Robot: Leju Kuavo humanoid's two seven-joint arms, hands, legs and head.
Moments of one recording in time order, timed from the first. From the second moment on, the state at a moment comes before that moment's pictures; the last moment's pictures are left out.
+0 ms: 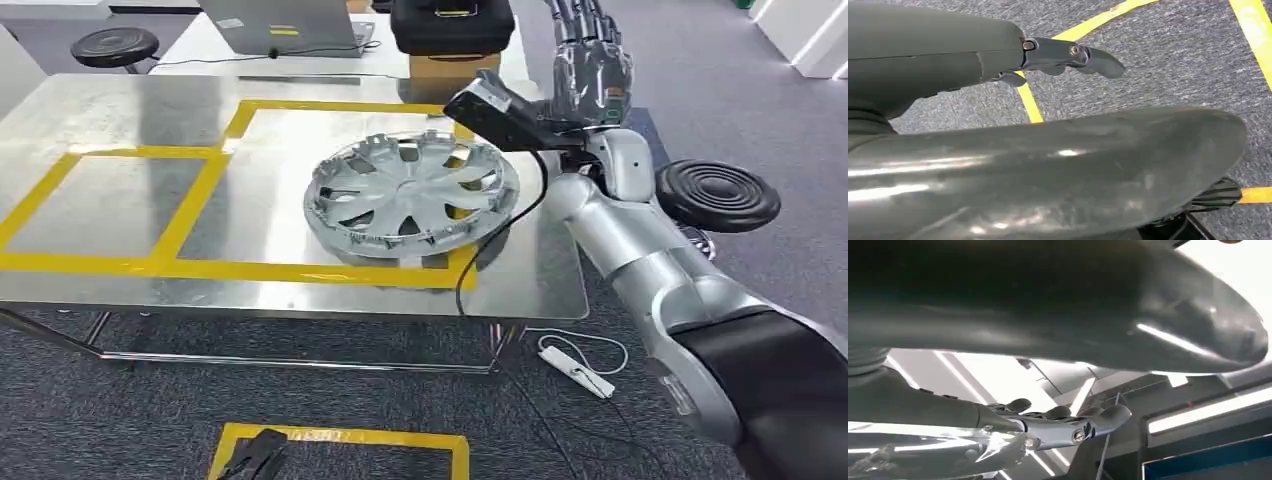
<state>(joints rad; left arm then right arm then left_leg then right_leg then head) -0.20 -0.16 1.03 -0.21 -1.47 -0.02 -0.07 -1.11 0.09 0.32 -0.54 0.87 -0.63 -0.30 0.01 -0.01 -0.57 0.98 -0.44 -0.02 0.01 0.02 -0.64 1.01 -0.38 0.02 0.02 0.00</state>
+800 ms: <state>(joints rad) -0.19 -0.16 1.04 -0.21 -1.45 -0.01 -0.05 -1.02 0.09 0.25 -0.58 0.80 -0.57 -0.33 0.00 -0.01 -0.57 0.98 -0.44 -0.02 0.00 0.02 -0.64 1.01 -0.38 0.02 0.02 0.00</state>
